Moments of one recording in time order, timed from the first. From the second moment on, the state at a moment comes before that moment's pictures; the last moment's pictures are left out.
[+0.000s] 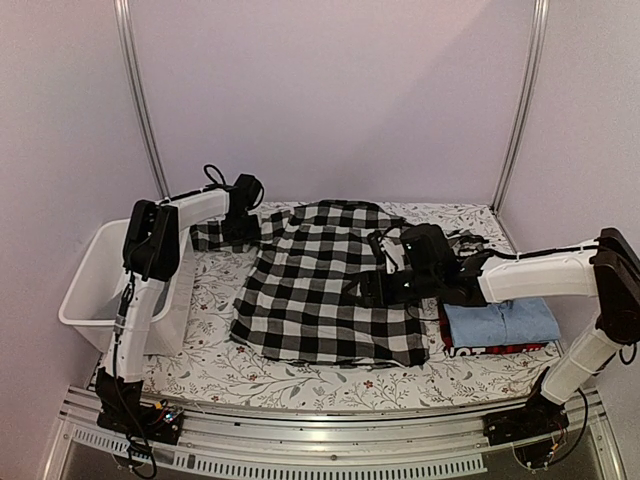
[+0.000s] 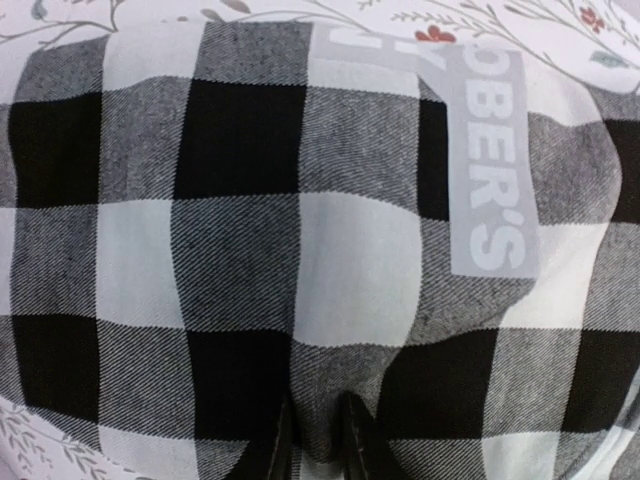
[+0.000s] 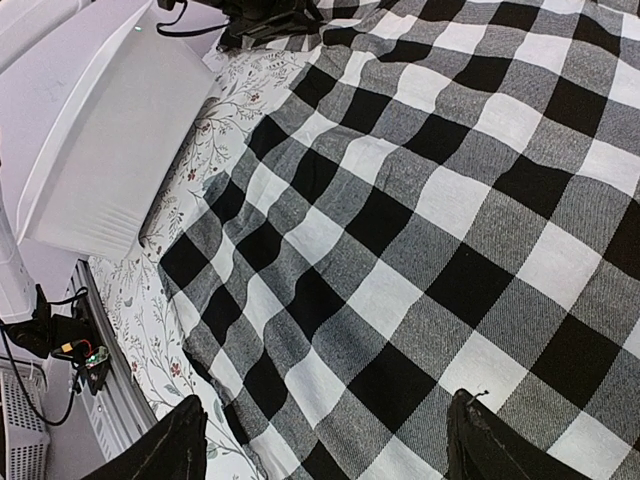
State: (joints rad) left arm -0.33 2.53 2.14 -0.78 -0.28 -0.57; right arm 0.82 1.59 0.91 0.07 -0.22 0.54
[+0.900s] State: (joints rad) left arm -0.60 2.46 2.18 -0.69 -0.31 -0.31; right arm 0.82 1.58 0.89 0.07 -0.21 0.55
